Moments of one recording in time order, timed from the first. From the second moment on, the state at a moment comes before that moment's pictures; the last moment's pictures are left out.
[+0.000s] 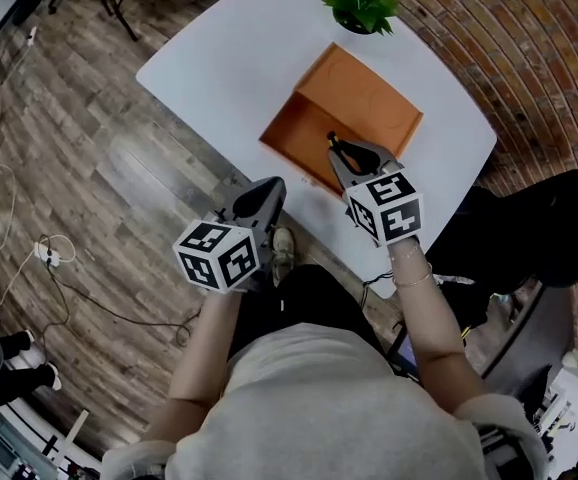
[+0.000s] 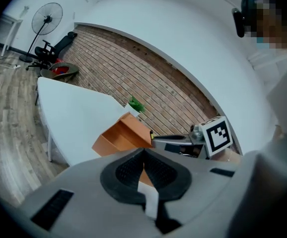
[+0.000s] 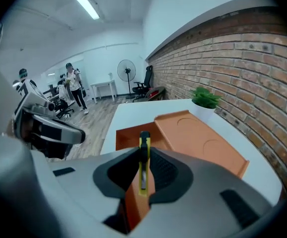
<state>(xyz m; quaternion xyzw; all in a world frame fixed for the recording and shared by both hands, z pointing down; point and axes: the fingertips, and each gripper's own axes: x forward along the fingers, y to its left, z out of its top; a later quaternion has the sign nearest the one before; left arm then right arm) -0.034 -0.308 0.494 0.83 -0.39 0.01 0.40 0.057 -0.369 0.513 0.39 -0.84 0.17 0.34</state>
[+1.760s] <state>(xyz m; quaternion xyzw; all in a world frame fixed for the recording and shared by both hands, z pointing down) -0.047 -0.315 0.510 0.86 -0.38 0.11 0.33 0.043 -0.373 0.520 0.38 -0.83 0.22 0.35</state>
